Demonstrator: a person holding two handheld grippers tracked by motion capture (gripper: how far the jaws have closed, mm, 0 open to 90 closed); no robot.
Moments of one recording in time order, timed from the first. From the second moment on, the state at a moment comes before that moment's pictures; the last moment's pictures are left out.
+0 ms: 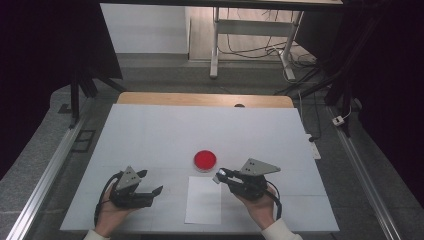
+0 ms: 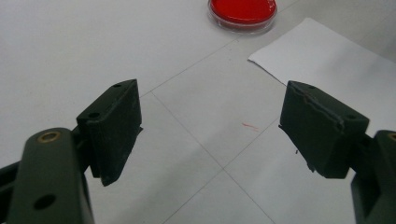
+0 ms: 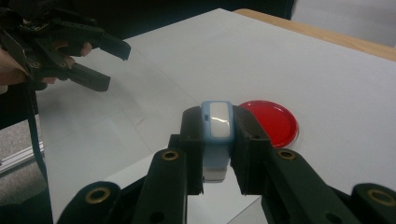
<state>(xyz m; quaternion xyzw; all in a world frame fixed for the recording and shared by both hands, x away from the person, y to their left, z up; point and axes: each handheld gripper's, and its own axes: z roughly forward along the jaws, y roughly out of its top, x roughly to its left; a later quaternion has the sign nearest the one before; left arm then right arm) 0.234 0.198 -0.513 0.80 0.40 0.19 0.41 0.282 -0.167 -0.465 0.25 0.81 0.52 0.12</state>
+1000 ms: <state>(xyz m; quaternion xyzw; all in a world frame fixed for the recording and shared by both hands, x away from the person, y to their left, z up) 0.243 0.157 -0.496 0.81 0.37 0.19 0.42 0.284 -0.176 -0.458 0.29 0.77 0.55 0.13</state>
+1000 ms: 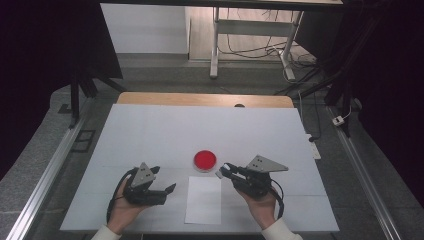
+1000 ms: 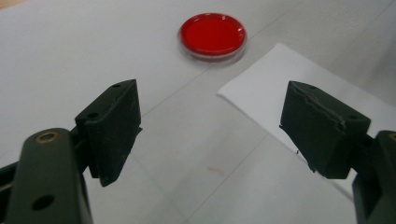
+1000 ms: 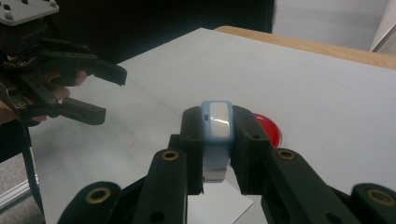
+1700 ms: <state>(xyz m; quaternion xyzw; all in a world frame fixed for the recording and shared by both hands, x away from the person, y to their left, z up) 0.250 0.118 -0.496 0.83 0.34 0.17 0.42 0.282 -0.164 -0.468 0.29 0.78 0.54 0.11</state>
